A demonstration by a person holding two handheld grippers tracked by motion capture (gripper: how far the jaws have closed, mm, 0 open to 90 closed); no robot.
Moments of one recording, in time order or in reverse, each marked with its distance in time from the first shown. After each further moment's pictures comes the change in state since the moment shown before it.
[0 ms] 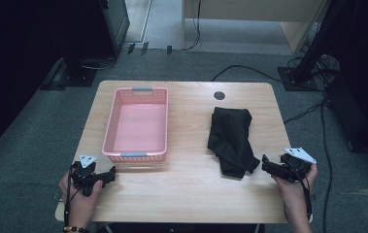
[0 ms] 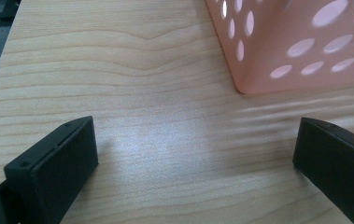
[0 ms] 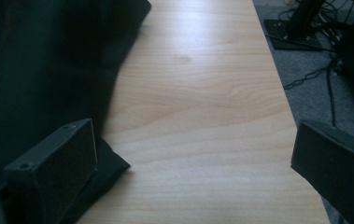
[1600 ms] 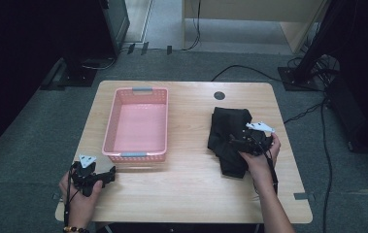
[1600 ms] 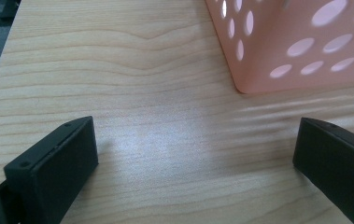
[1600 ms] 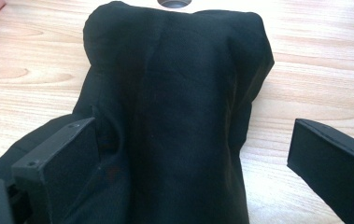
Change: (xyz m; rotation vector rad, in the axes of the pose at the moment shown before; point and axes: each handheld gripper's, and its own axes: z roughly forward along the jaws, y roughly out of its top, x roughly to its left) left arm 0.000 0.000 0.000 0.000 0.001 0.000; right arm 0.089 0.057 0.053 0.030 0.120 -0.069
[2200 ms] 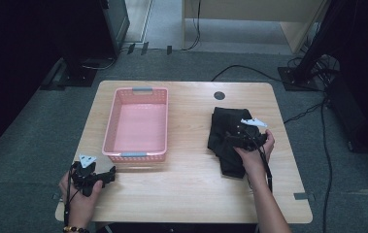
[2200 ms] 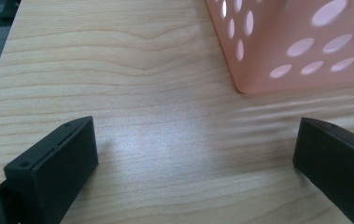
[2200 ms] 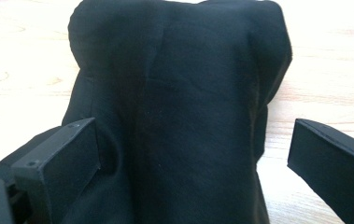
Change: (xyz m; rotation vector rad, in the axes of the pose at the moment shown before) left arm 0.000 0.000 0.000 0.000 0.000 0.000; right arm 0.008 0.006 0.025 0.045 -0.024 0.024
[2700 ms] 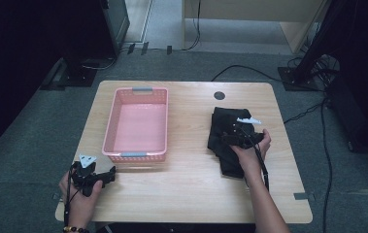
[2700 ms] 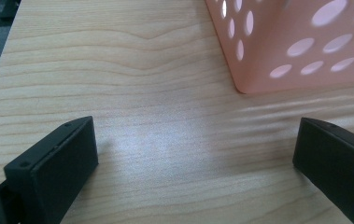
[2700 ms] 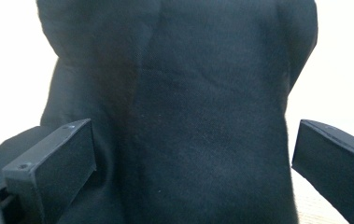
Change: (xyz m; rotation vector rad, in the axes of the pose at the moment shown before) left arm 0.000 0.000 0.000 0.000 0.000 0.000; right arm 0.004 0.000 0.023 0.068 -0.025 0.007
